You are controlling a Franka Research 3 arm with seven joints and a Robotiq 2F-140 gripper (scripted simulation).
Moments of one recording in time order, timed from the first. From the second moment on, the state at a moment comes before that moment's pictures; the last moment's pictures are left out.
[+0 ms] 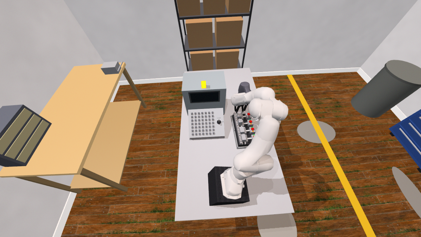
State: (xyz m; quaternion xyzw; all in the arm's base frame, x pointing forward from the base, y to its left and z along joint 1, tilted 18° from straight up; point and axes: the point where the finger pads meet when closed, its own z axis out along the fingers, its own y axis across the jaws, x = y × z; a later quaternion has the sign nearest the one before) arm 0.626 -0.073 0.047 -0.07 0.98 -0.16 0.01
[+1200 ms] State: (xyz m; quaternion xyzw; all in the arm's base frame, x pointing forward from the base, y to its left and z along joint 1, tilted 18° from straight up) arm 0.626 -0.074 0.044 -0.07 0.98 -0.16 0.00
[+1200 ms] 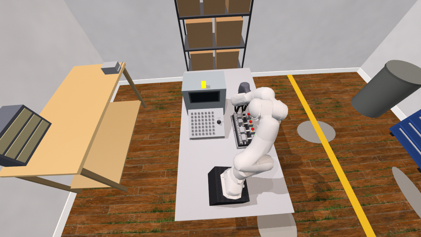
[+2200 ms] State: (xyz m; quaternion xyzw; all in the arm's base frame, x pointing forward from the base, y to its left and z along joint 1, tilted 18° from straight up) arm 0.626 -0.077 0.034 -0.07 0.98 -0.16 0.00
